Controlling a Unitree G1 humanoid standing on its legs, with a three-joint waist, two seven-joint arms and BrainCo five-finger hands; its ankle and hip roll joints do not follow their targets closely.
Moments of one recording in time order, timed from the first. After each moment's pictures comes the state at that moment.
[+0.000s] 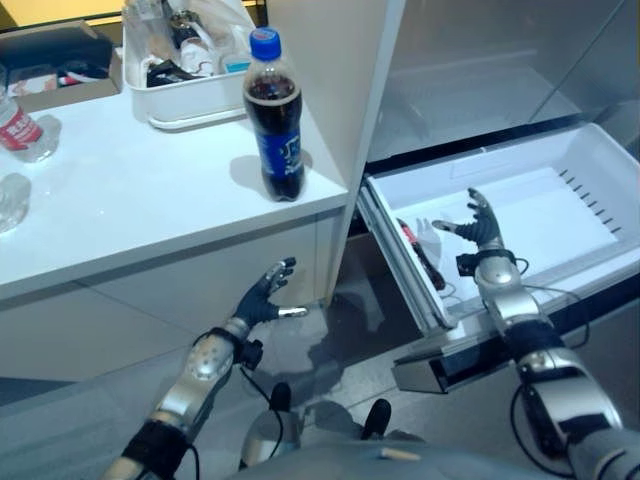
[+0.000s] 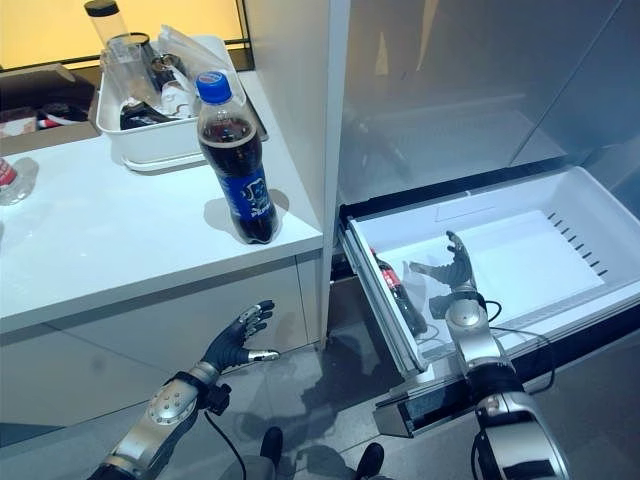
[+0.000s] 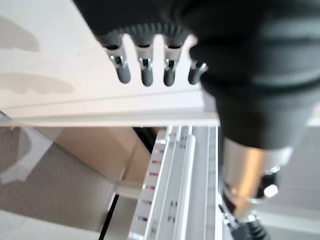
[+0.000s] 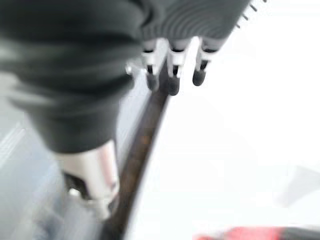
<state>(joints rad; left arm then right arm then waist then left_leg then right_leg) 0.07 0.48 -0.35 0.18 -0.23 -0.22 -0.10 -0.33 -0.37 -0.02 0.47 0.08 -0.13 -0.28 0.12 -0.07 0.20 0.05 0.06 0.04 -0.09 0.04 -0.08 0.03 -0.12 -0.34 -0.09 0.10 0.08</state>
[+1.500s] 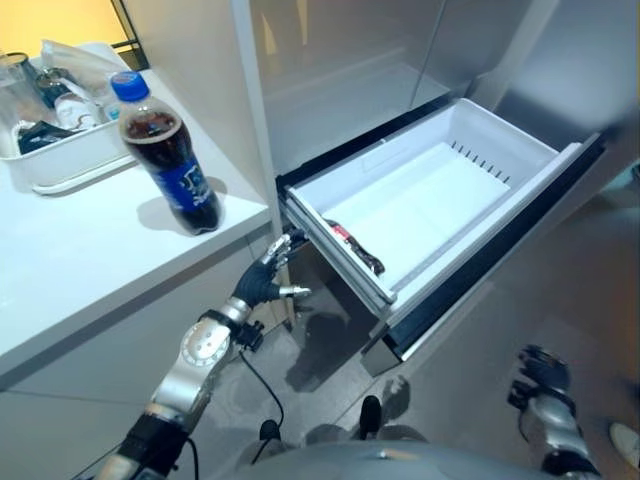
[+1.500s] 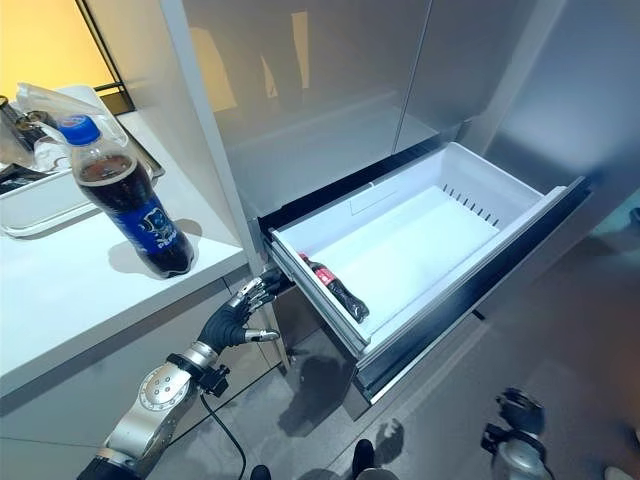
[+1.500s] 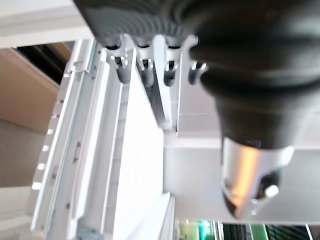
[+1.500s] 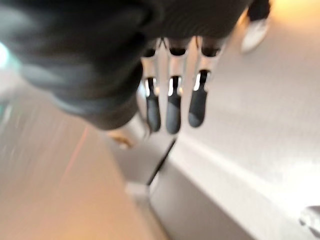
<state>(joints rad) 0.03 0.45 -0.29 0.01 -0.33 -0.22 -0.18 -0.02 -0.33 -0.08 0.80 0.22 -0.15 -0.29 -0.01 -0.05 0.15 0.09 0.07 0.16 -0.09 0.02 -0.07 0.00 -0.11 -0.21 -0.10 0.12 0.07</state>
